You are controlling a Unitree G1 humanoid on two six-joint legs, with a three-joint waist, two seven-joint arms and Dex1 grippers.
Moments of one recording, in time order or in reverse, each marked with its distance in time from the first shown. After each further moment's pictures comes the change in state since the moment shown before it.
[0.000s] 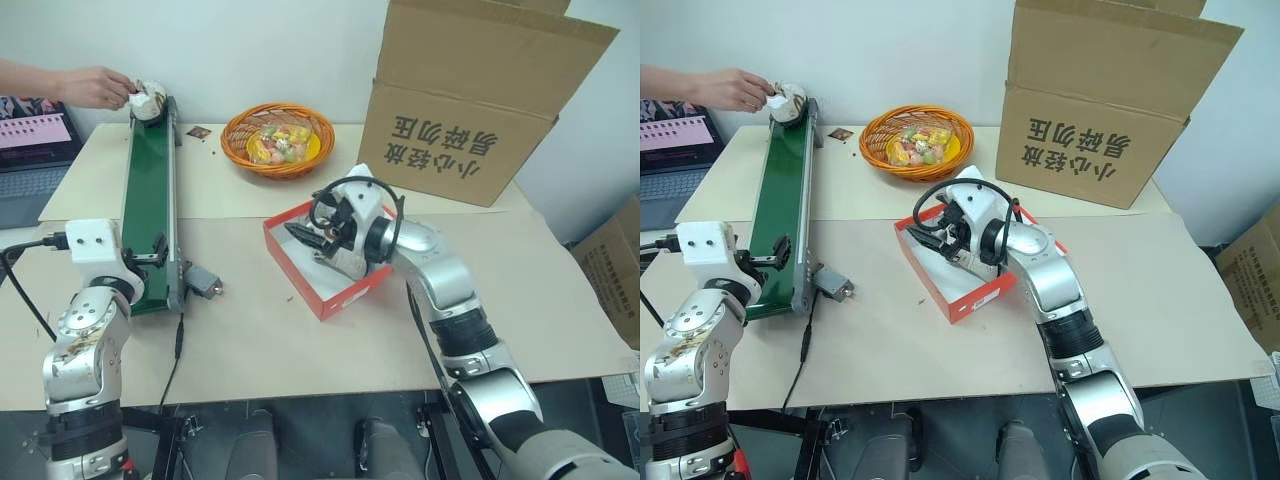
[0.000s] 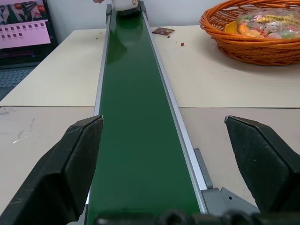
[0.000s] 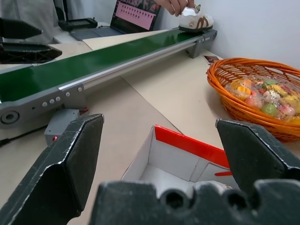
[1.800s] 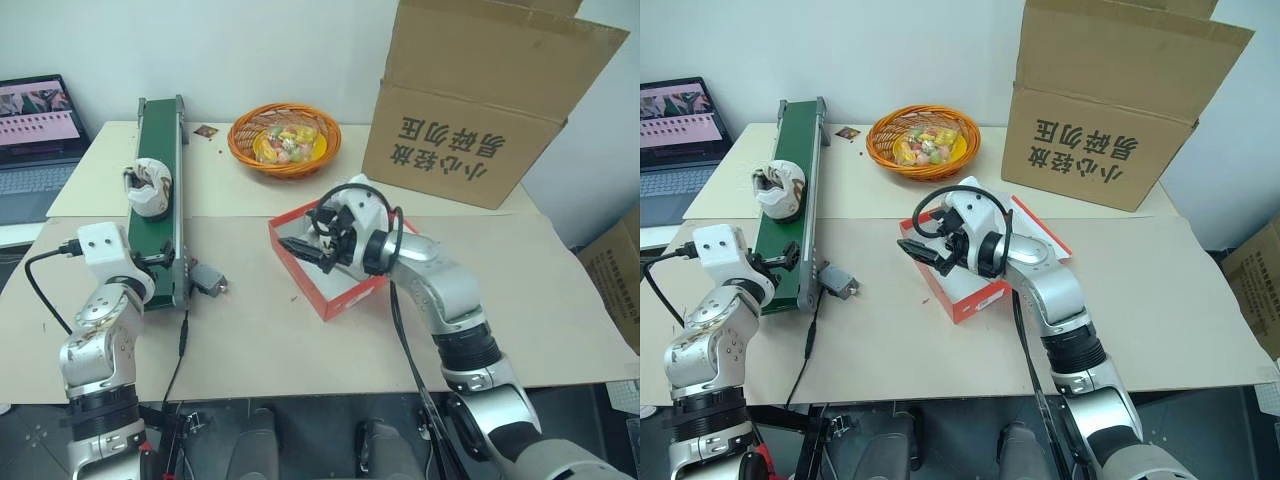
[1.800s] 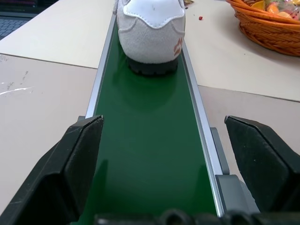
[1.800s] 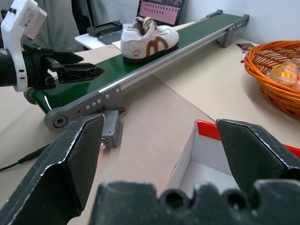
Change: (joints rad) left arm -0.089 -0.072 0.024 0.130 -0.017 0.070 0.036; right arm 0.061 0.021 -0.040 -0.166 0.119 0.215 0.012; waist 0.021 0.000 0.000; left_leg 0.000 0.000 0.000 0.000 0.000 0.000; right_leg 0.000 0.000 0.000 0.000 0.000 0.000
